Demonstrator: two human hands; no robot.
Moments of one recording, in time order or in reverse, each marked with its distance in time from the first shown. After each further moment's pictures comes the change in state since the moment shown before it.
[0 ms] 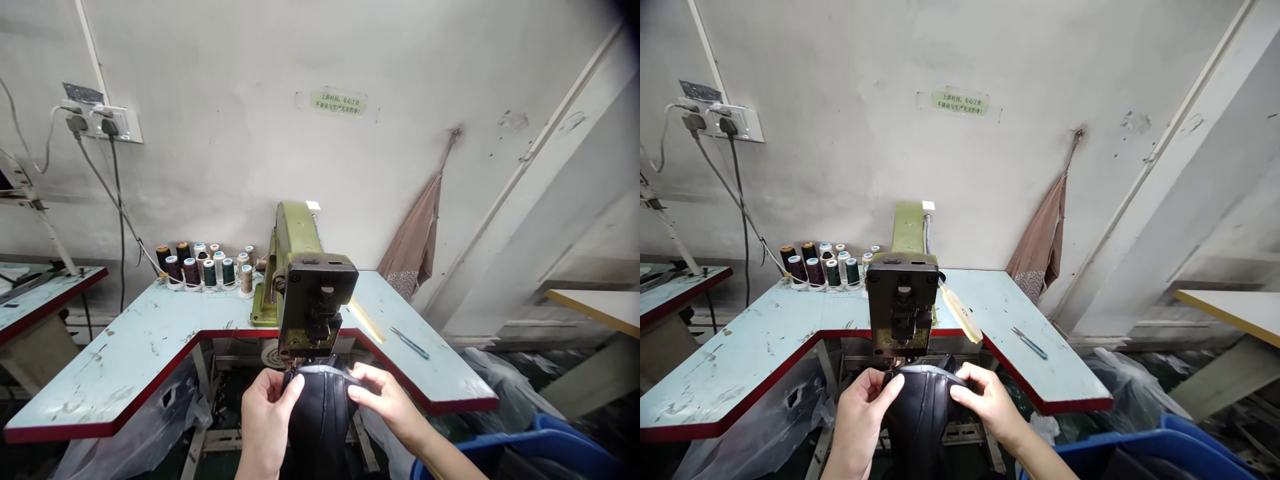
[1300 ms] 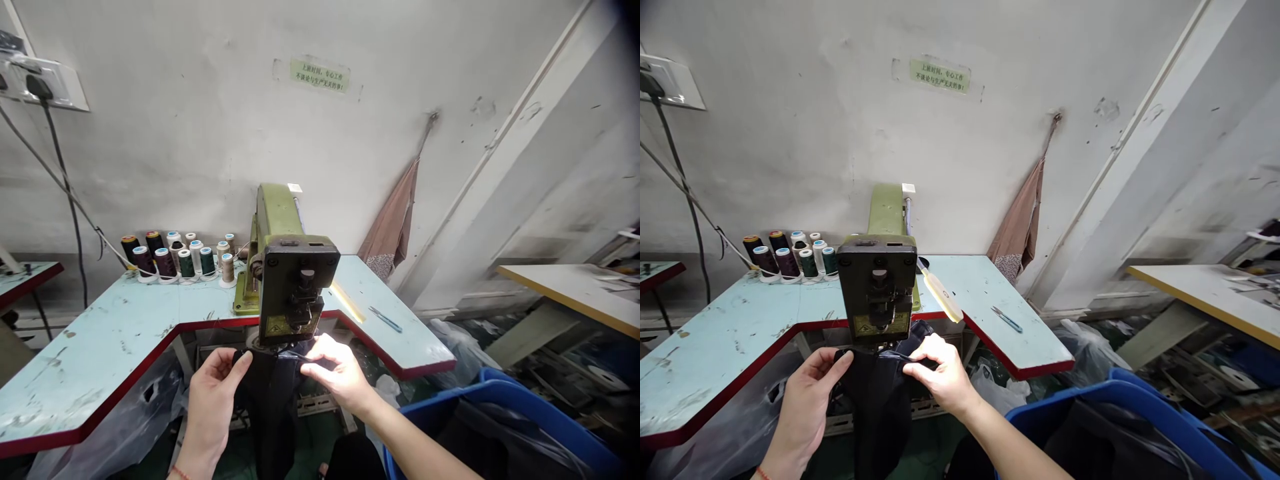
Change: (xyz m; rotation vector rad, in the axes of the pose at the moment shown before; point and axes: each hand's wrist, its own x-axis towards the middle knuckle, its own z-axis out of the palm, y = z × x) left_hand 0.031 -0.003 -0.042 -0.089 0.051 -0.040; right_hand 0.022 0.004 0.040 -0.184 0.183 -0.457
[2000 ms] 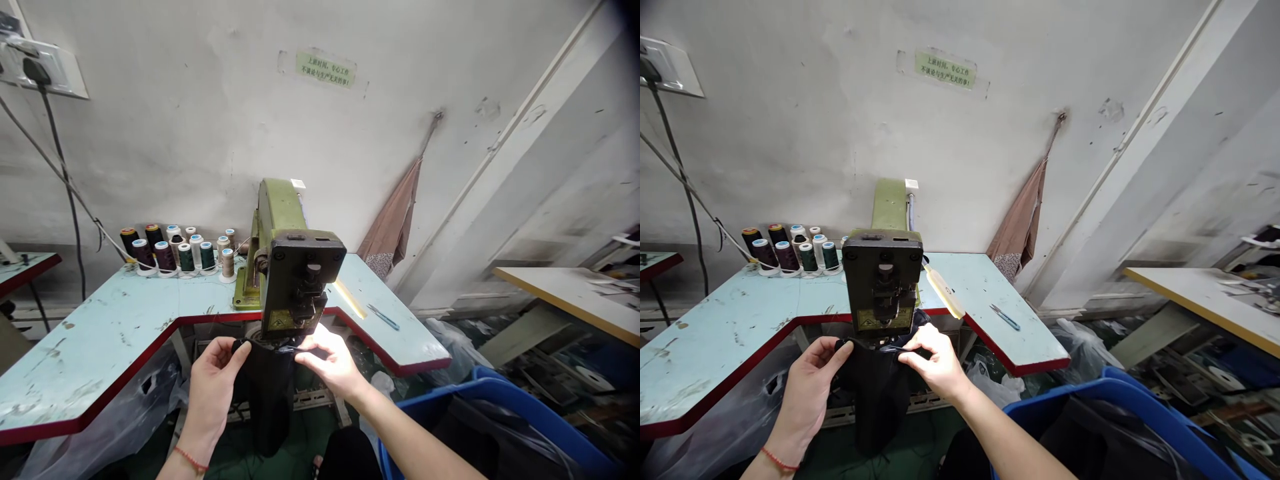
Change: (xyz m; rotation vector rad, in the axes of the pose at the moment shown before) left_hand 0.010 -0.011 -0.005 0.037 -0.023 0.108; right_hand 0.011 -0.001 0.007 -0.018 -0.032 0.052
